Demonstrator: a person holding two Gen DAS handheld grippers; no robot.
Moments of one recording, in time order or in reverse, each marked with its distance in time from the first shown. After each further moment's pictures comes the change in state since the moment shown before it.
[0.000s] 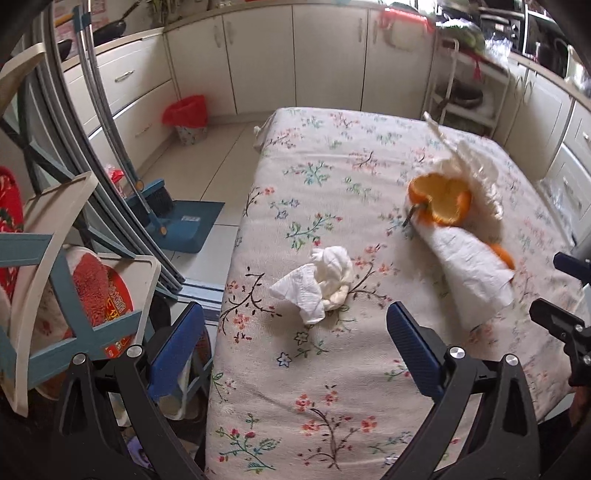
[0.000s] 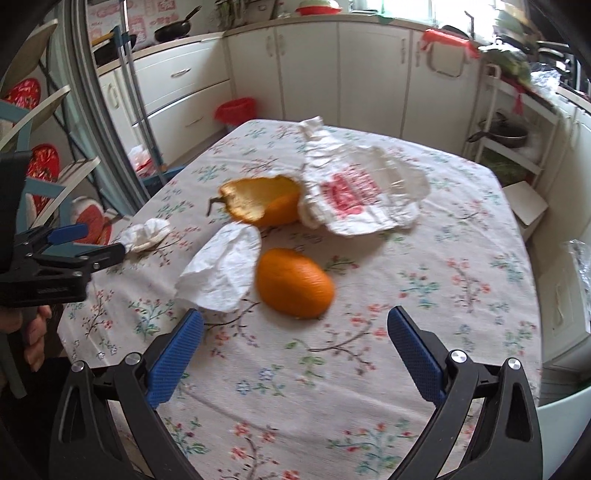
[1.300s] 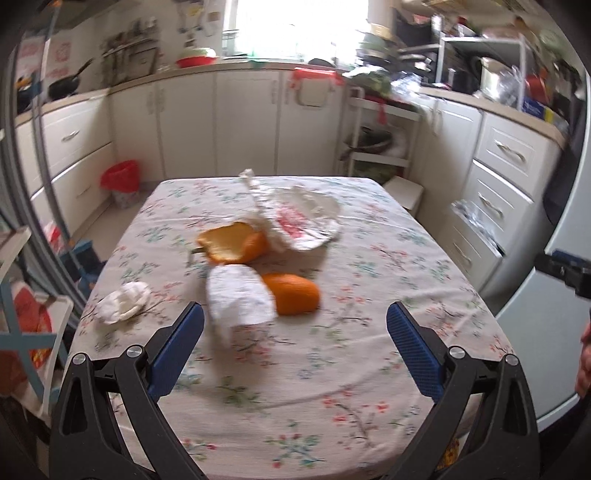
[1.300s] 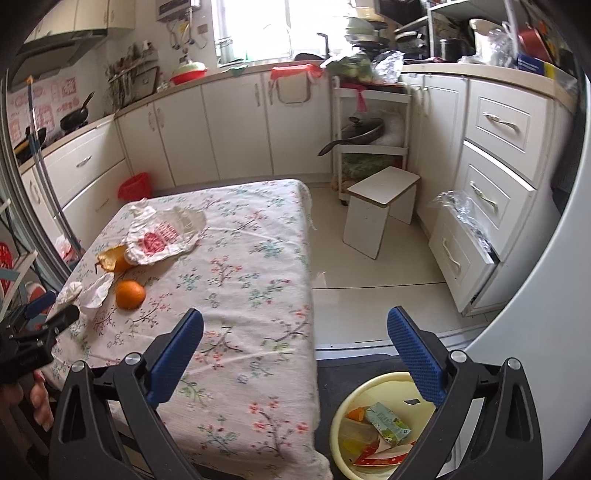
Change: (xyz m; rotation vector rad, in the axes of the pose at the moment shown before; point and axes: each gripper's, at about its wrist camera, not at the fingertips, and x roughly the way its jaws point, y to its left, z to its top) left arm -0.081 -0.144 -0.032 0.057 -0.280 -0.235; right arm -0.150 -0.154 -0.073 0.292 -0.198 -0.290
